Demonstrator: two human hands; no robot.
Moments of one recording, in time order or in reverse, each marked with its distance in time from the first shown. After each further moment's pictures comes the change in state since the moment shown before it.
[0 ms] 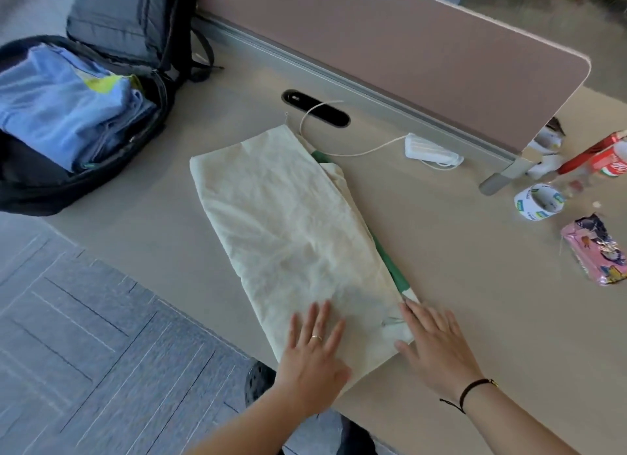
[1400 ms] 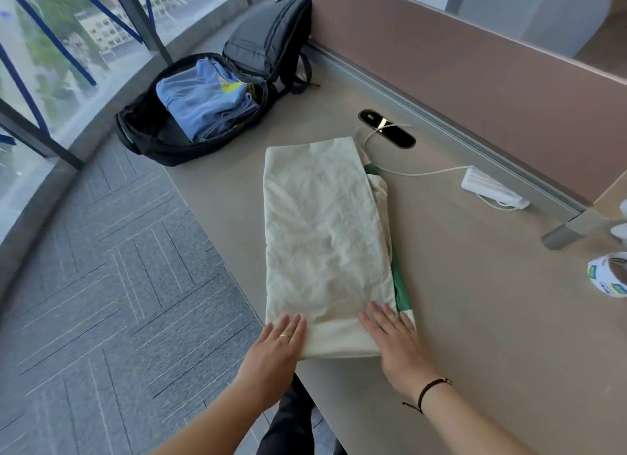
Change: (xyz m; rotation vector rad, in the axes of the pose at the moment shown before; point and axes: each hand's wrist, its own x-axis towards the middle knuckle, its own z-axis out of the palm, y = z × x) left_hand -0.065 0.055 -0.016 -0.081 -0.005 -0.427; right_hand 0.047 0.011 0.009 0.010 0.105 -0.606
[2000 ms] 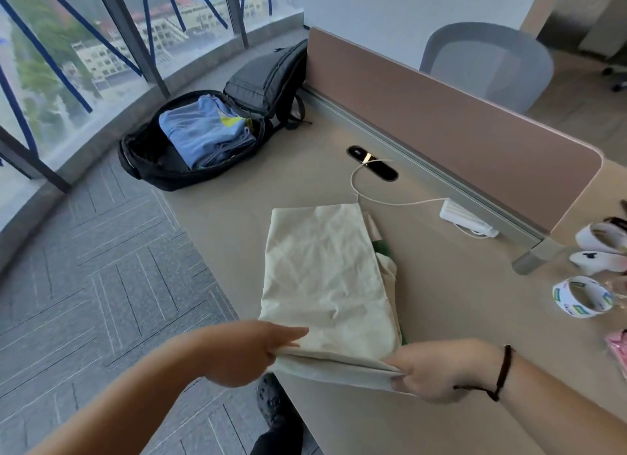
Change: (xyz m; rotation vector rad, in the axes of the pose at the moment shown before) left_hand -0.044 -0.005 -0.176 -0.349 -0.427 0.077; right_hand -0.047 -0.037 -0.184 0.056 -0.727 -0.127
